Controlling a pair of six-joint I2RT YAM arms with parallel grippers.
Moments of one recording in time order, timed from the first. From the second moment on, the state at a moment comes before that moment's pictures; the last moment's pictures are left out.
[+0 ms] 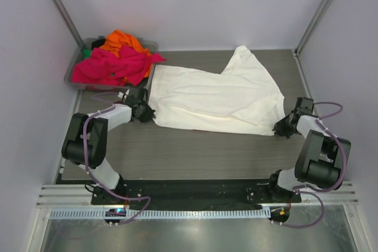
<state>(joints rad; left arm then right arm) -0.25 1.66 0.86 -0.19 -0.02 -0.91 -0.36 1.40 0.66 -0.38 -0.08 0.66</state>
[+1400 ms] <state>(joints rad) -0.24 0.98 0.46 -0.64 0.02 -1.05 -0.64 1.09 0.74 -0.86 -0.08 0.66</state>
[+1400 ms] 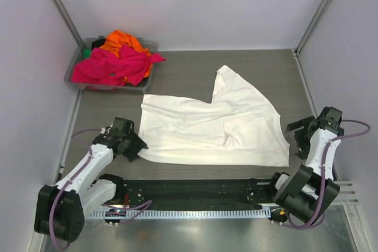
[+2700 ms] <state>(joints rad) -0.24 0.76 0.95 -0.94 -0.25 -0.59 0.22 2.44 2.14 -0.59 -0.07 0.42</state>
